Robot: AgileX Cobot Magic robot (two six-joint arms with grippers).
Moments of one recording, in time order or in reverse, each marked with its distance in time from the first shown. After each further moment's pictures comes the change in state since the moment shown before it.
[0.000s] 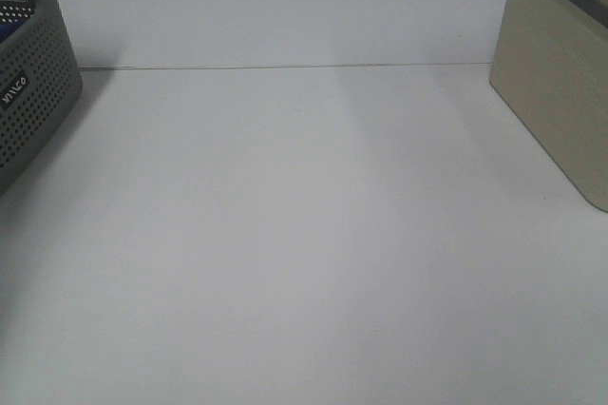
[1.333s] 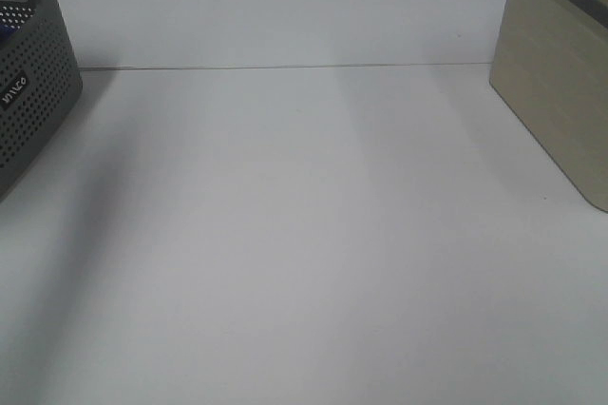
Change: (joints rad) left arm -0.366 -0.610 0.000 0.047 0.024 -0.121; right arm 0.000 0.000 0.000 0.001 0.000 0.000
